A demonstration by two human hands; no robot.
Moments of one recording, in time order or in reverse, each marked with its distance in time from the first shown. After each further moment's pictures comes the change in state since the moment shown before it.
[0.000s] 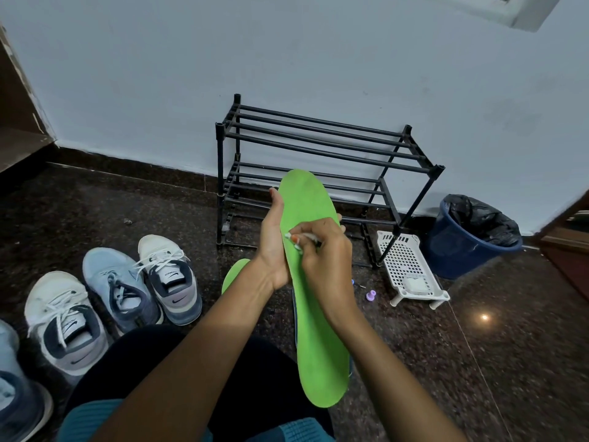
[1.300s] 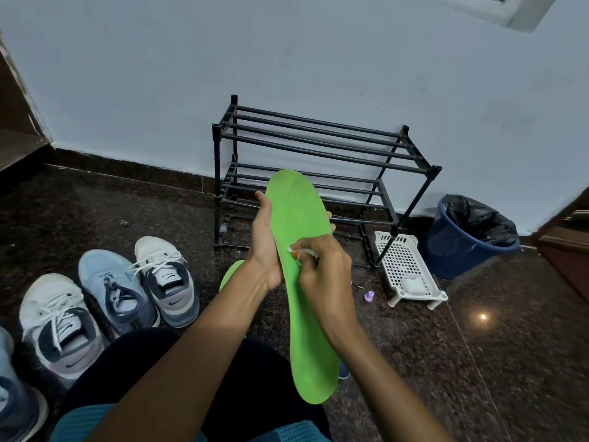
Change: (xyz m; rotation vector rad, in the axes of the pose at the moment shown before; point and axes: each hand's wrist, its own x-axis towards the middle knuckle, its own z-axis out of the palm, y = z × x) left_hand 0.002 -0.001 -0.001 -0.050 -0.039 0.049; right_hand -0.015 0.006 -0.005 -0.107 -0.016 0.027
